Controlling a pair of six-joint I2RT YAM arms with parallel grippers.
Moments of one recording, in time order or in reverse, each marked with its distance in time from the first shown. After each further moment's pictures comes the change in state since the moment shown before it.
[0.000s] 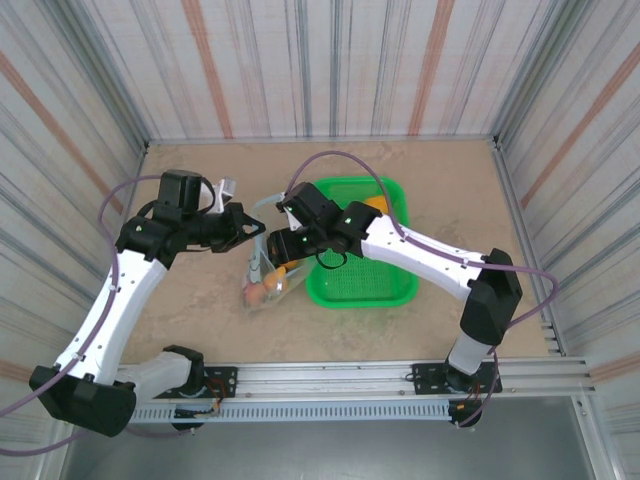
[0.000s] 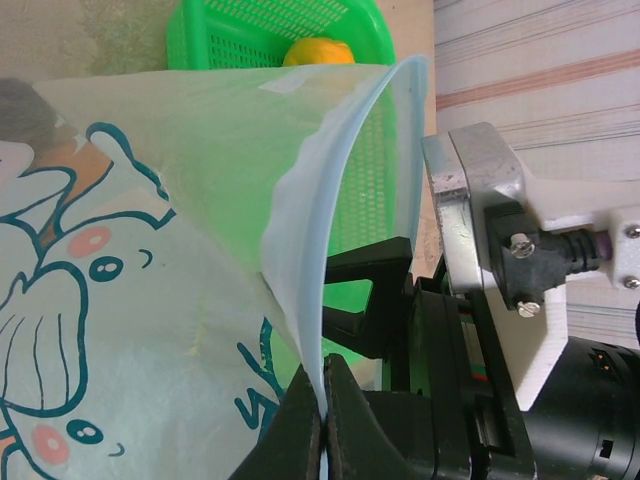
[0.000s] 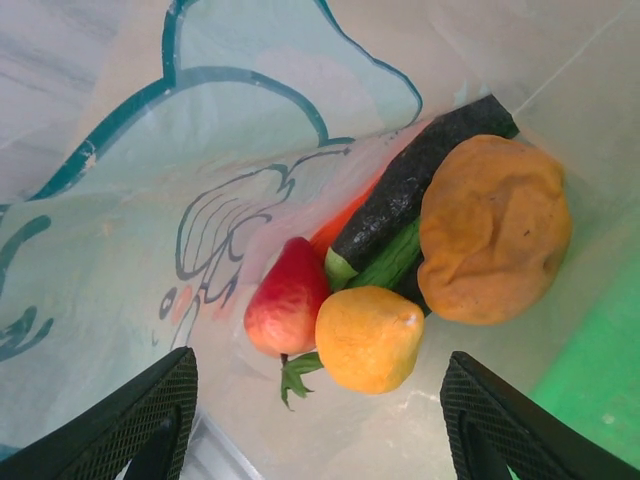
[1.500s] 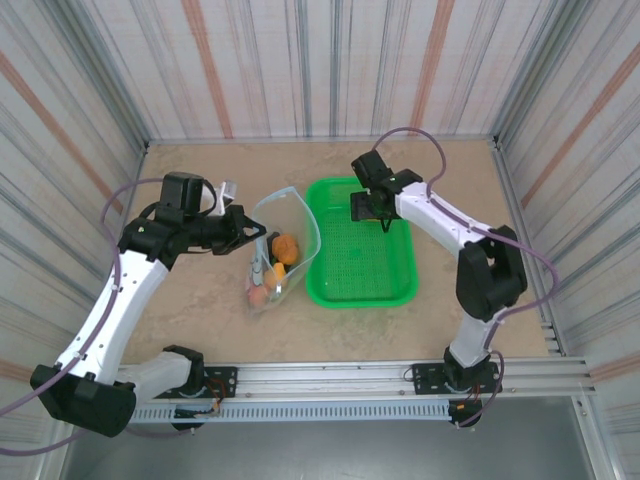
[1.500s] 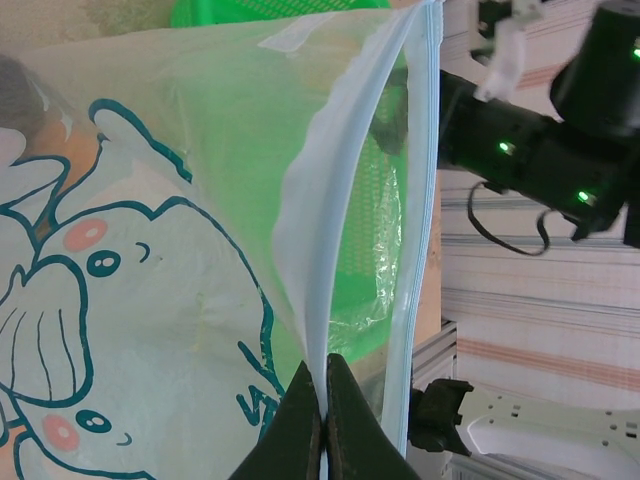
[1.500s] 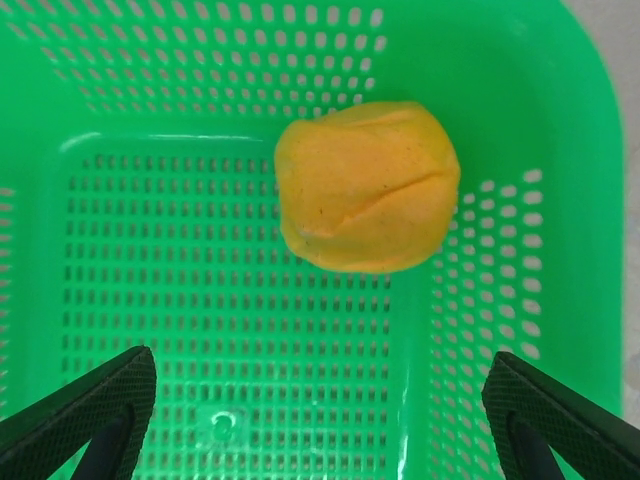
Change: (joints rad) left arm 0.000 -0.002 -0.029 0.011 0.008 -0.006; right arm -0.460 0.109 -0.064 -0.106 0.391 -0.162
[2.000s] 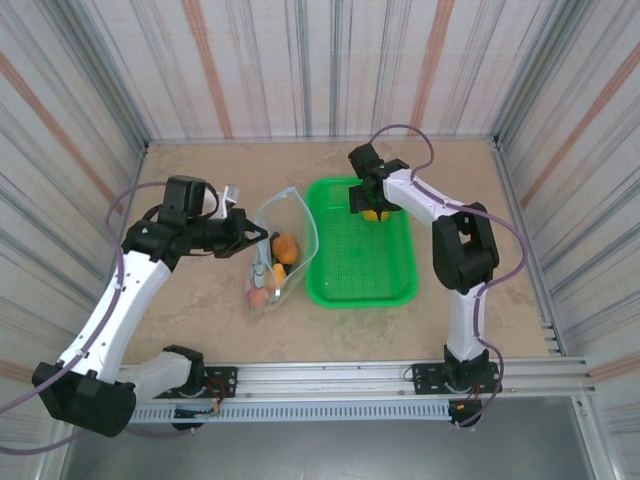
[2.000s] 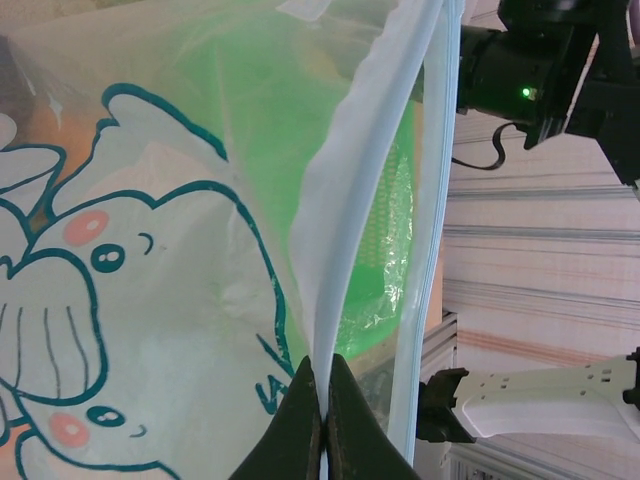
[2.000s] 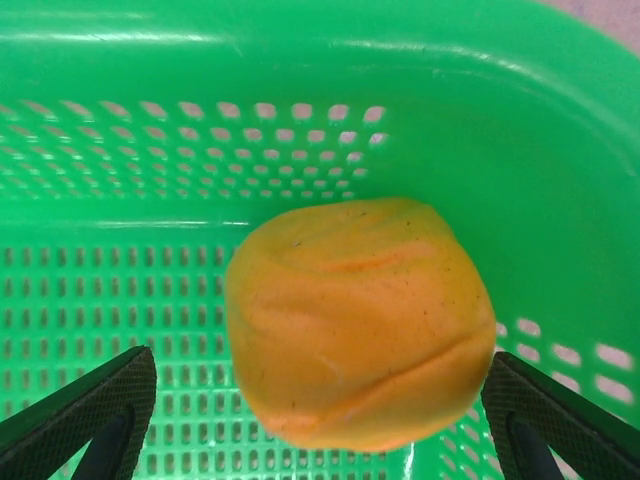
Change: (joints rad) left arm 0.000 0.000 -0.040 0.018 0.019 0.003; right arm -0.060 0.237 0.171 -0.001 0.003 -0.032
